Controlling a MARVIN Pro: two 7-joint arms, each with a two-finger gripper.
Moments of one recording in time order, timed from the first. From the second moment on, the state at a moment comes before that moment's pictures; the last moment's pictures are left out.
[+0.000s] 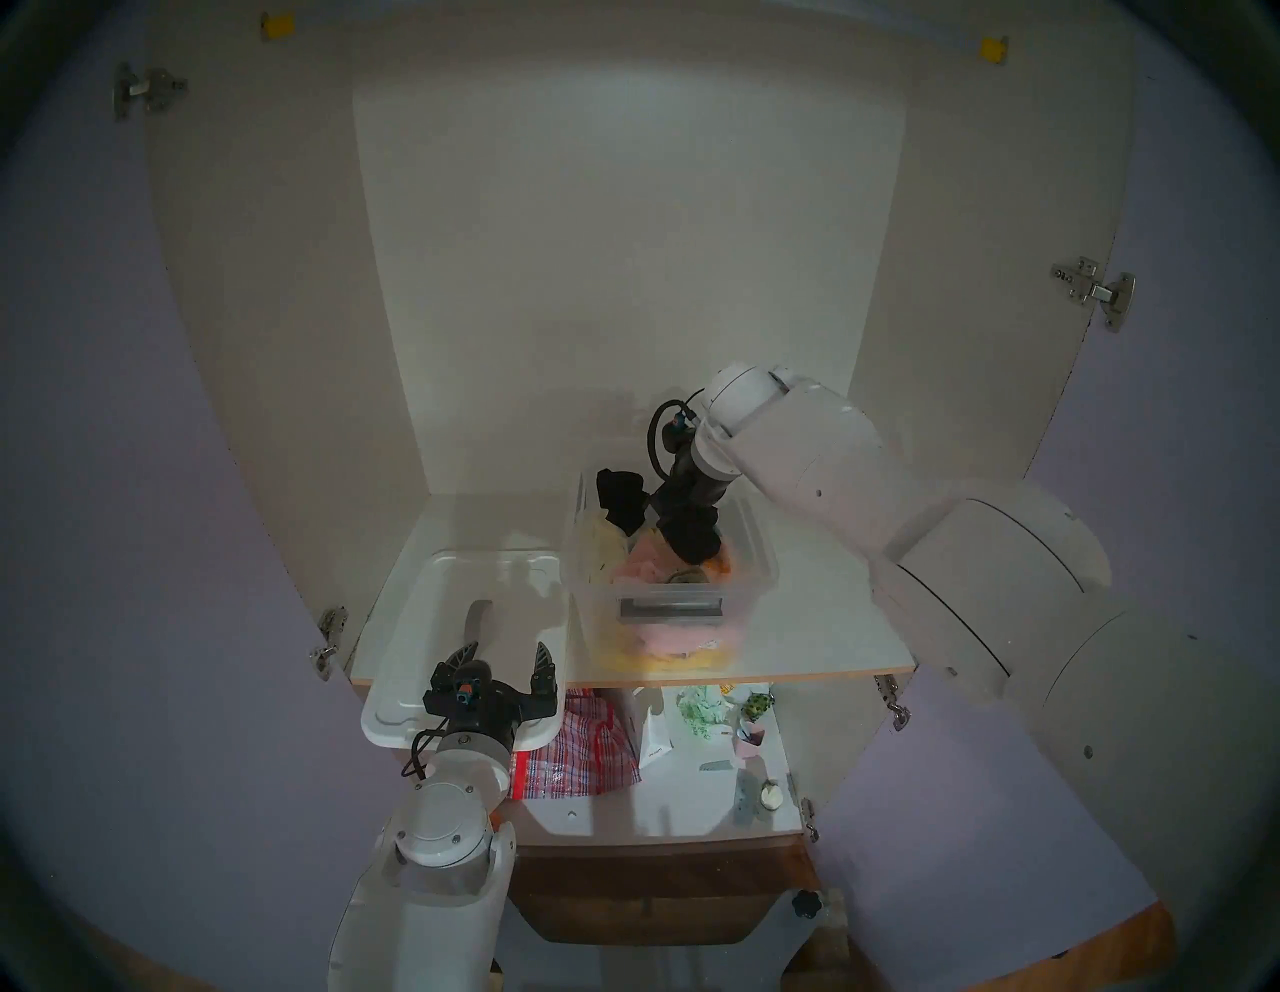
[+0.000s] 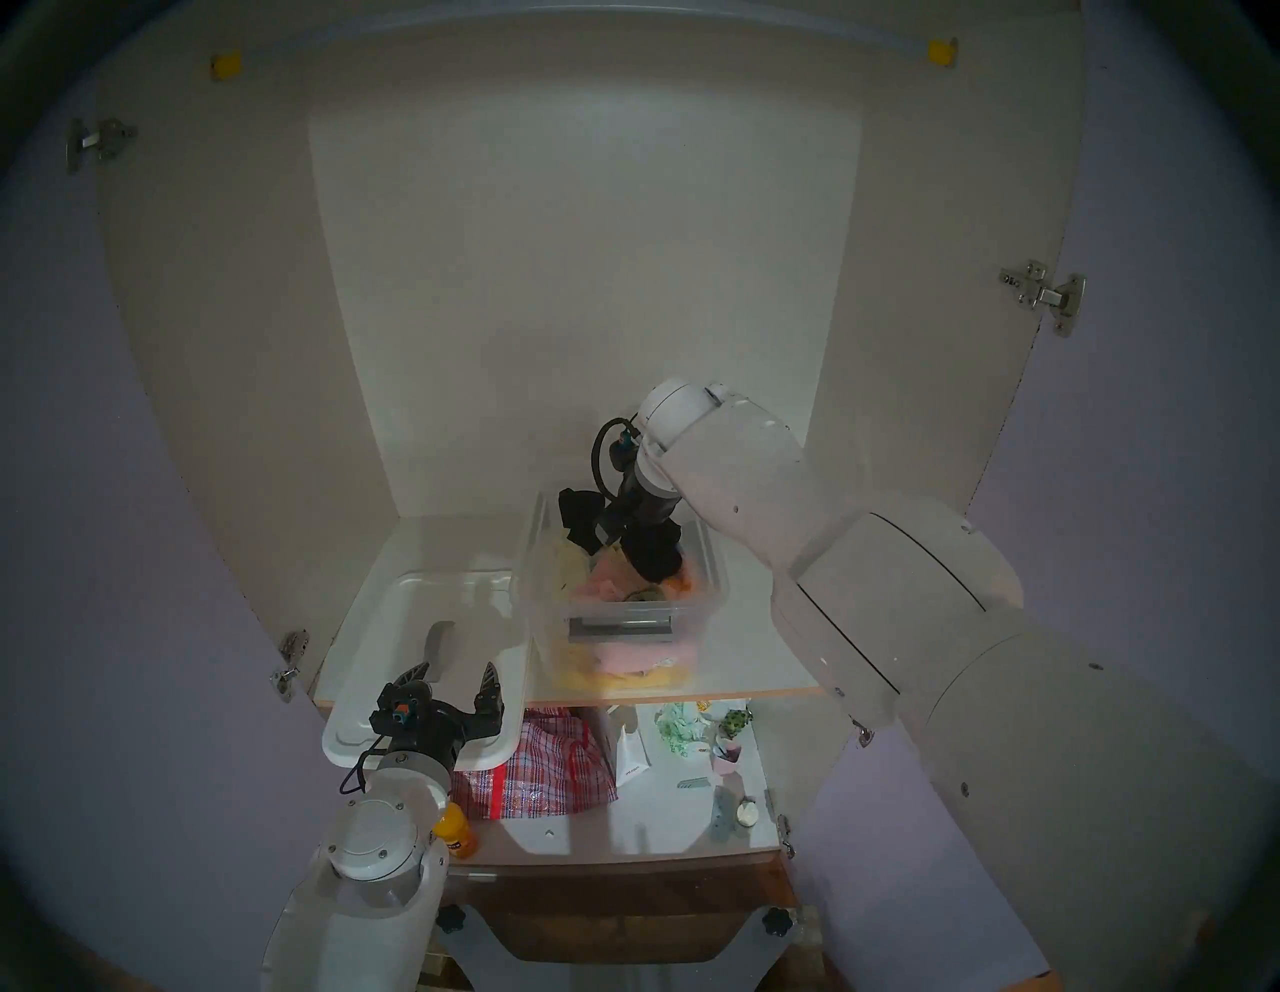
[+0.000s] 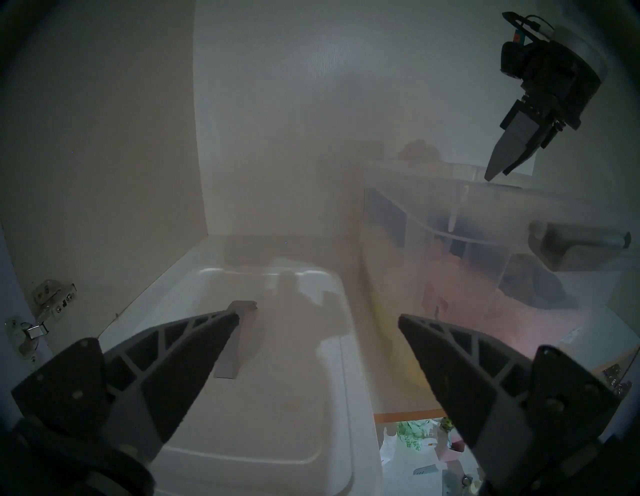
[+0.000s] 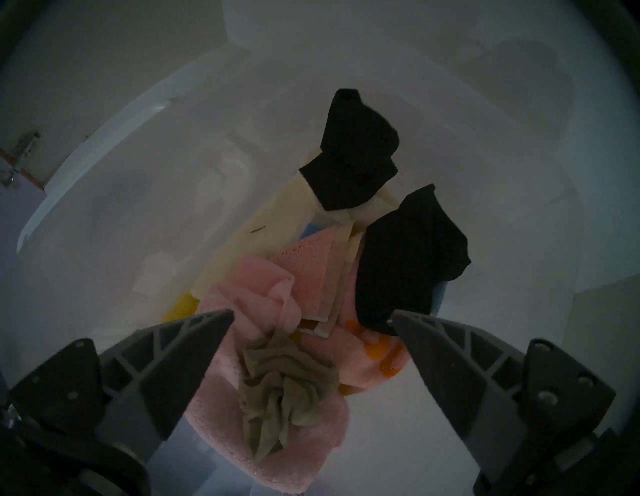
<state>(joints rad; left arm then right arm) 1.89 -1.57 -1.53 -1.72 -0.01 -0.01 0.06 -0.32 -1.58 0.72 -0.39 0.13 0.84 0.65</state>
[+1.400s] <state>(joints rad) 1.89 -1.57 -1.53 -1.72 -0.01 -0.01 0.08 -0.33 -1.63 0.56 -0.25 0.04 0.75 0.82</state>
